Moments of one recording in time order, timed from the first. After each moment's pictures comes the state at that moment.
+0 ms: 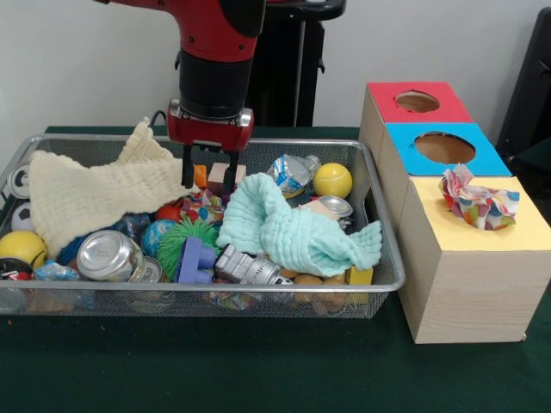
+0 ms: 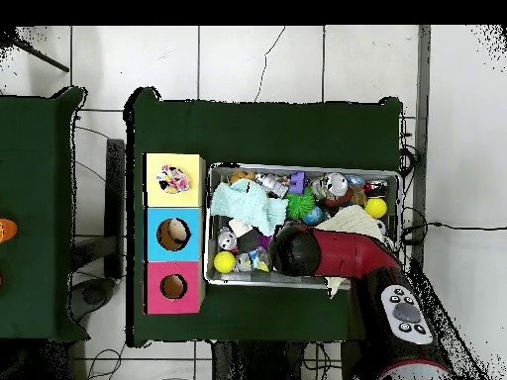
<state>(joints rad) -0.42 -0.59 0.05 1.72 -0.36 0.39 1.72</state>
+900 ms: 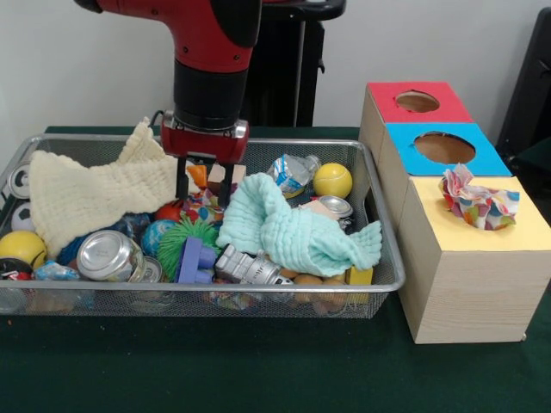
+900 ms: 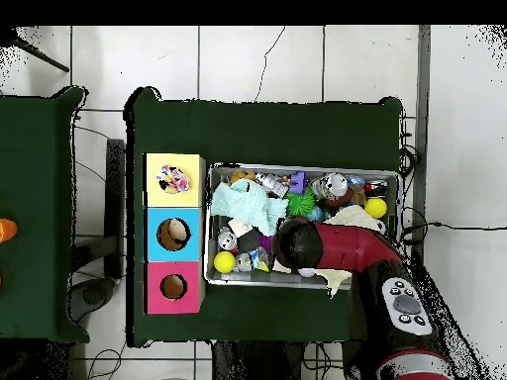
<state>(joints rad) -0.42 -0.56 0.05 1.68 -0.36 0.38 1.72</state>
